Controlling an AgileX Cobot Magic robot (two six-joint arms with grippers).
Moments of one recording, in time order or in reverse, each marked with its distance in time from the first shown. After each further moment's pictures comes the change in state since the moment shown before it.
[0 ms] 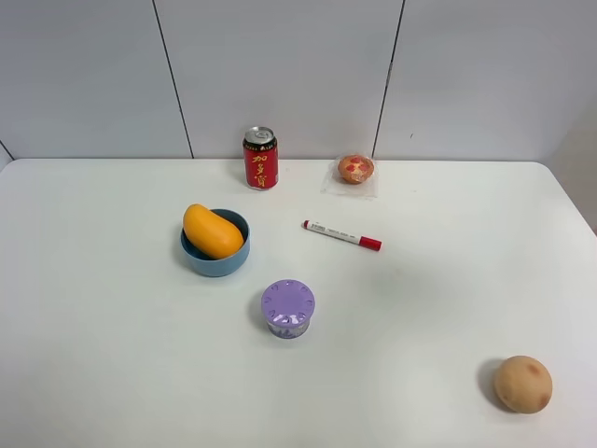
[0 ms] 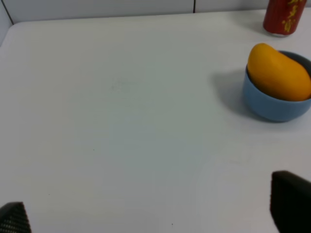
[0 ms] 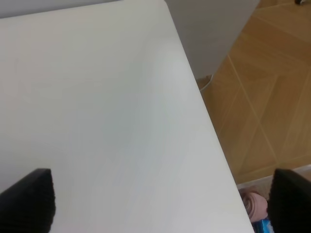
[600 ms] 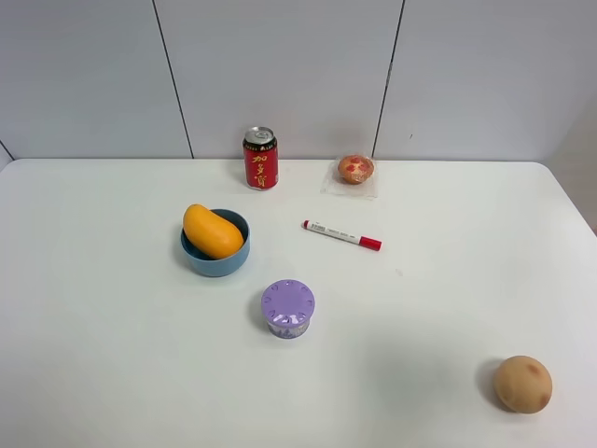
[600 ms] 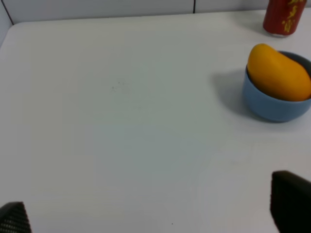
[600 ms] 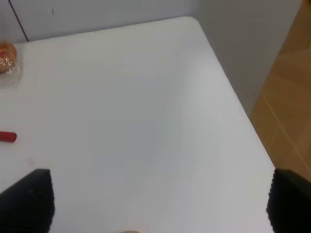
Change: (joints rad) left arm 0.000 0.000 0.000 0.000 0.000 0.000; right arm 0.000 -0.577 0.422 0.105 -0.092 0.005
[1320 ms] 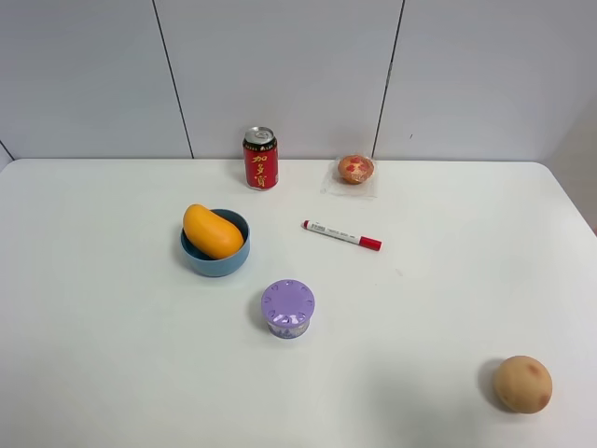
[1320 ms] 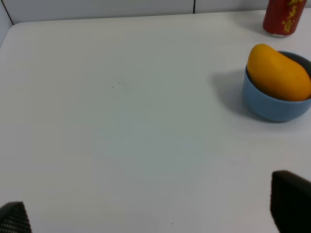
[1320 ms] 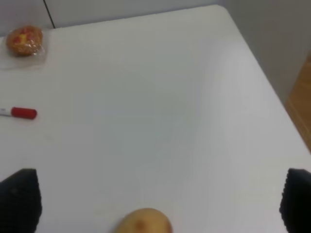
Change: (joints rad) left arm 0.000 0.000 0.000 0.000 0.000 0.000; right arm 0.000 -0.268 0.225 0.073 -0.008 -0.062
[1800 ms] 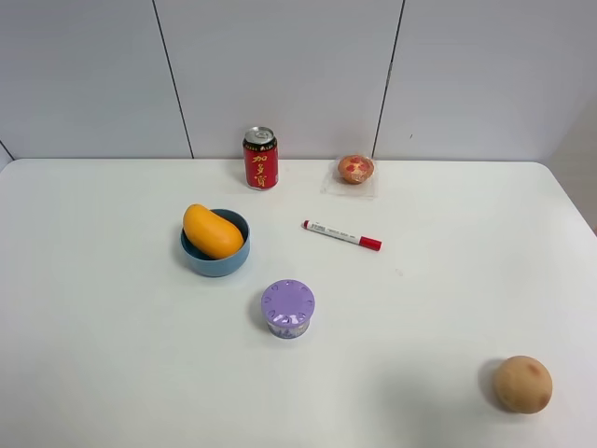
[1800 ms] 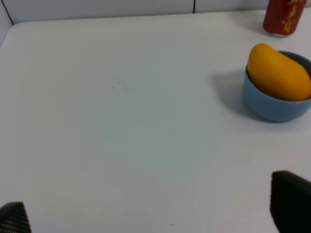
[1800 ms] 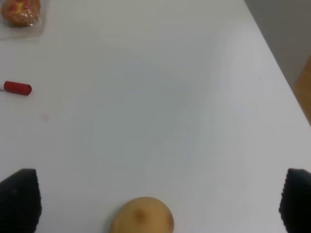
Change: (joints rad) left arm 0.000 0.000 0.000 0.000 0.000 0.000; right arm 0.000 0.000 0.093 0.024 -0.047 -0.033
